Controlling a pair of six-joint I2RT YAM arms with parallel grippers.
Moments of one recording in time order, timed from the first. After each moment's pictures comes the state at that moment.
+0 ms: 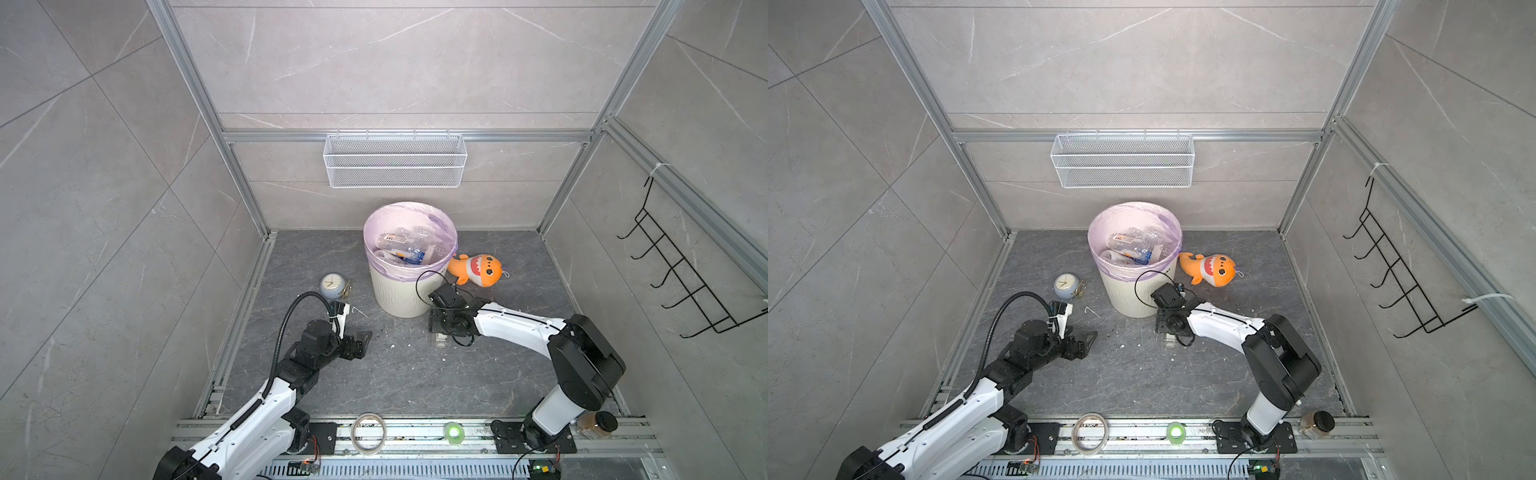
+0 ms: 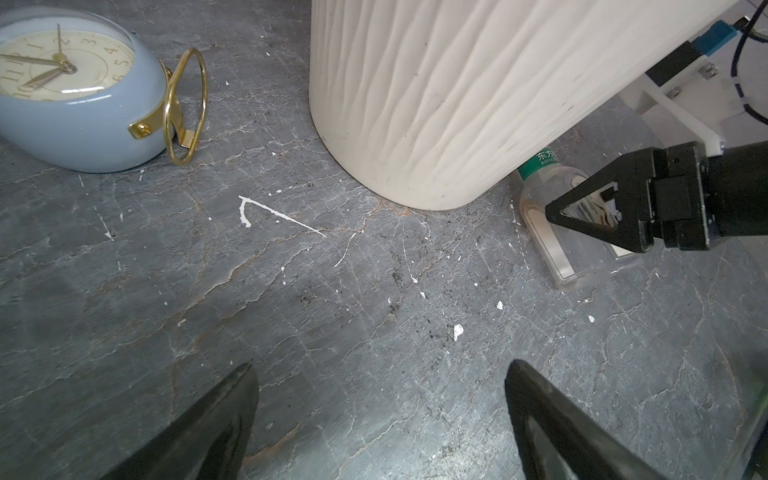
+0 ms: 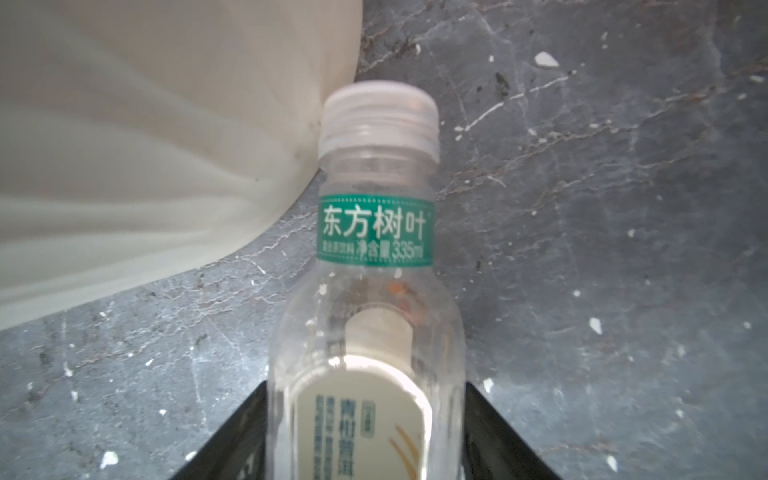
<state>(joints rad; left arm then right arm) -0.47 0.83 0.32 -0.06 0.17 -0.28 0.67 1.66 0.99 -0.50 0.17 0.71</state>
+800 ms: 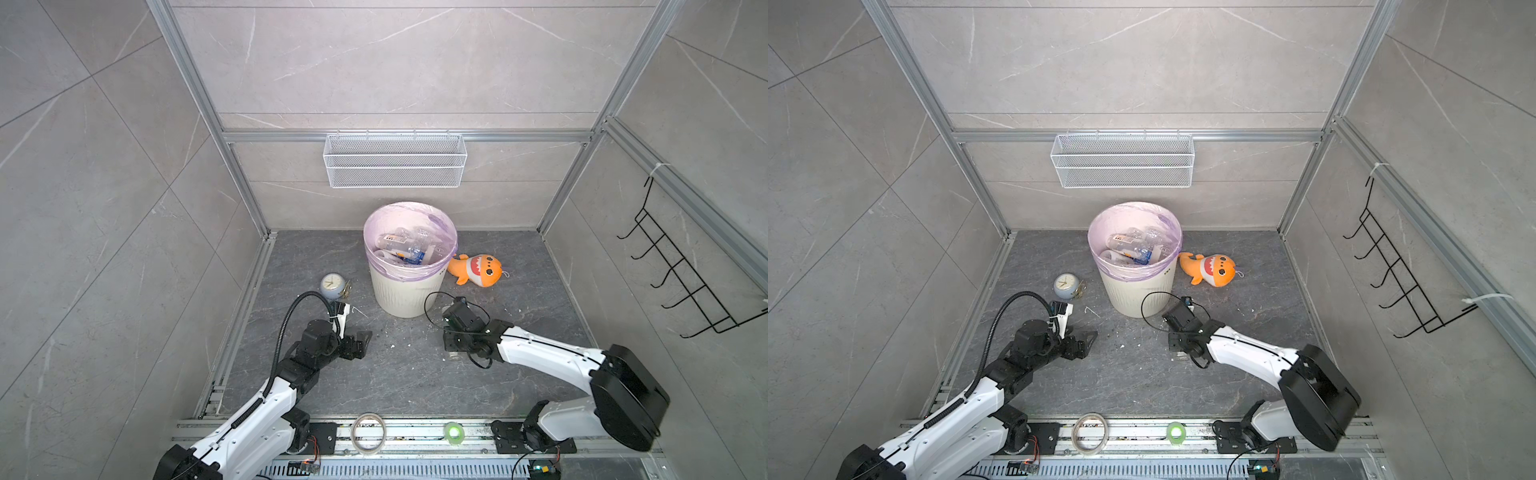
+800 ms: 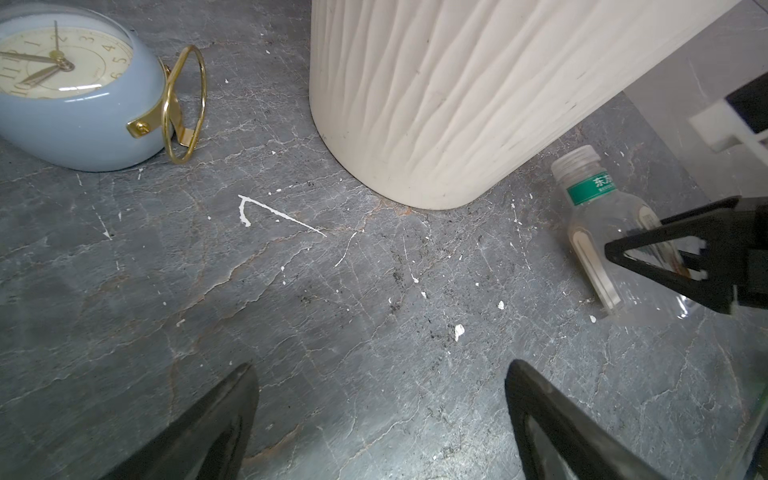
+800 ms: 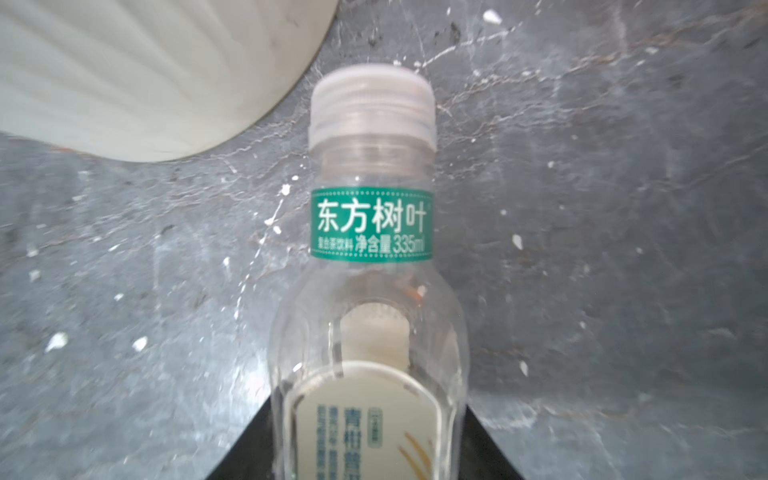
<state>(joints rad) -0.47 0.84 0.32 -0.06 0.17 -0.28 0.74 1.34 0.71 -0.44 0.23 0.62</state>
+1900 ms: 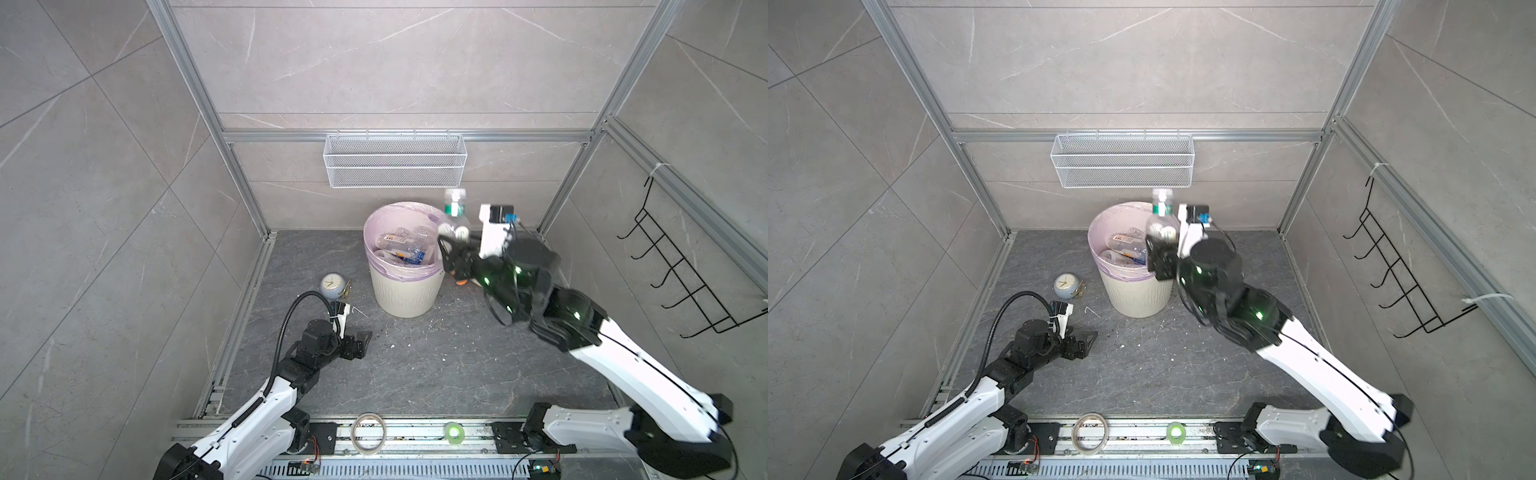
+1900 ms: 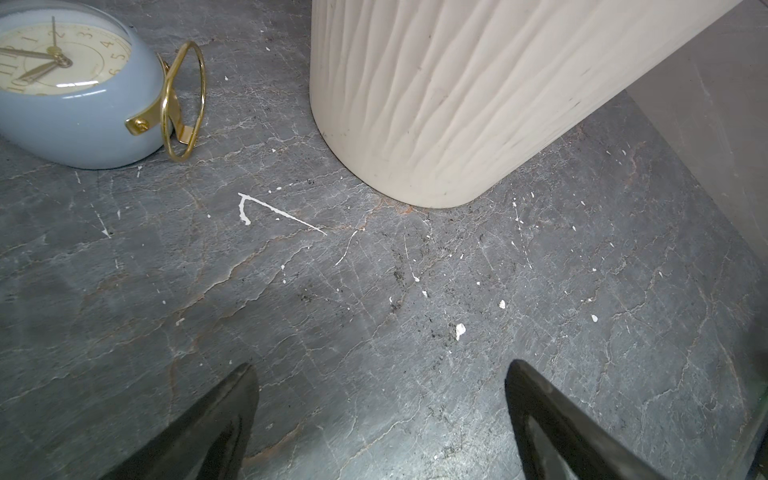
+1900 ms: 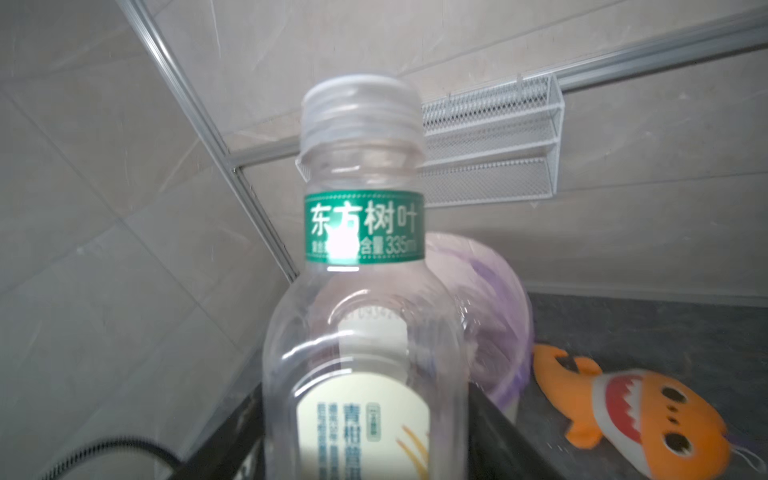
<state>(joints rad) -0.47 0.84 0.32 -0.06 0.17 -0.28 0.85 1.34 1.68 -0.48 0.45 0.36</state>
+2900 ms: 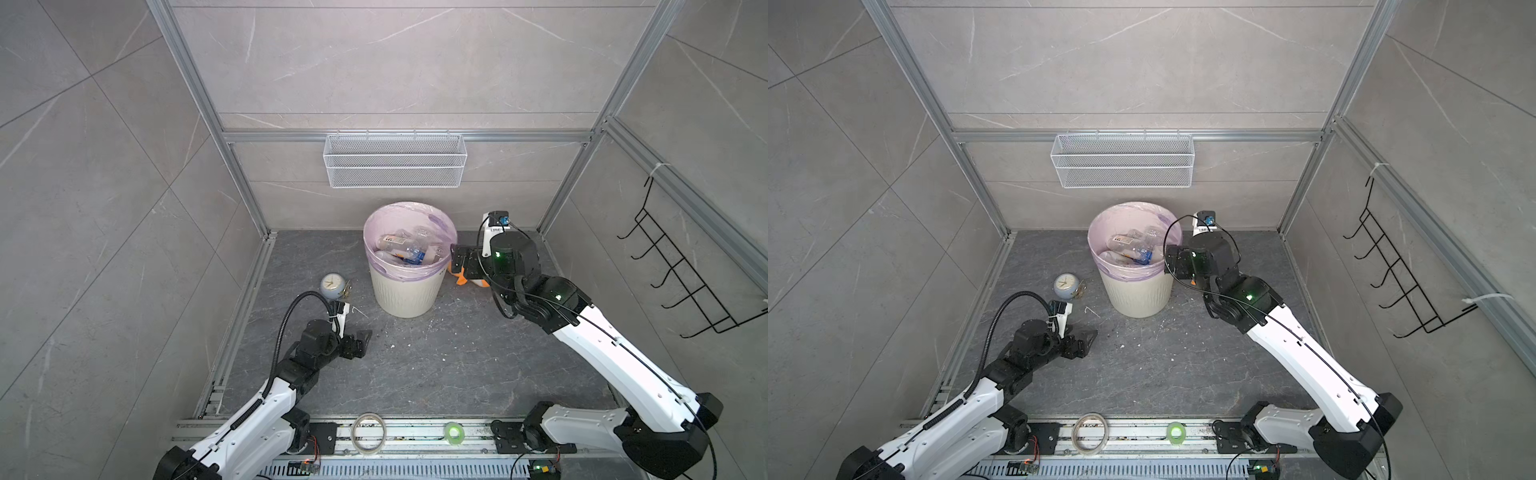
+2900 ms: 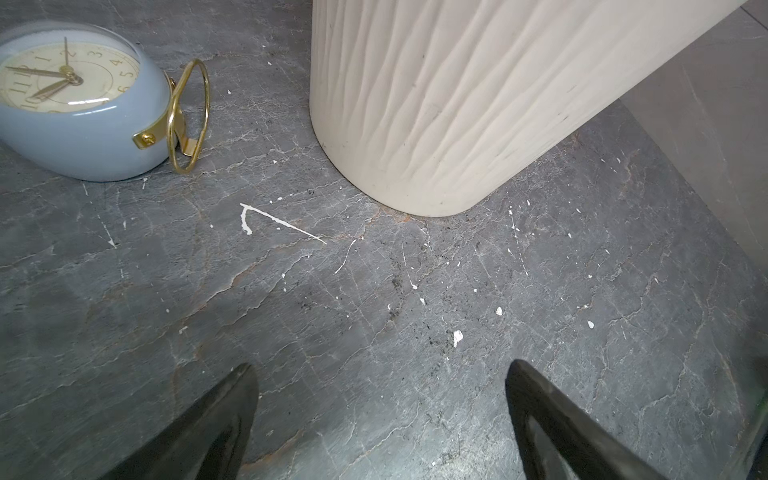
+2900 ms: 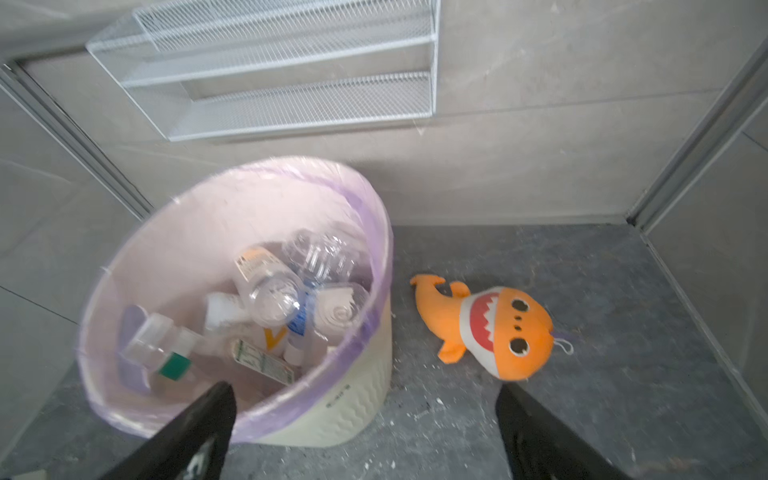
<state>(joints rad) -0.47 0.83 0.32 -0.05 0.16 -0.28 0.66 1.22 1.40 -0.63 0.44 0.34</state>
